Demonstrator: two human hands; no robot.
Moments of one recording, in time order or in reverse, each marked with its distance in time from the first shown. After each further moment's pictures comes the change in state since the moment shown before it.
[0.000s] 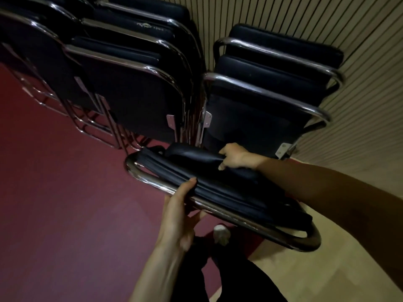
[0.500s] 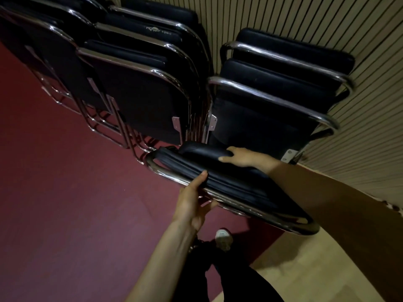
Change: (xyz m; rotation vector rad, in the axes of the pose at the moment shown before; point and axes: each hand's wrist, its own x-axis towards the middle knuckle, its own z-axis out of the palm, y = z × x) left_hand 0.038 -0.013 0.032 0.011 0.025 -0.094; right_hand 0.015 0.030 -0.011 0.075 -0.104 0.009
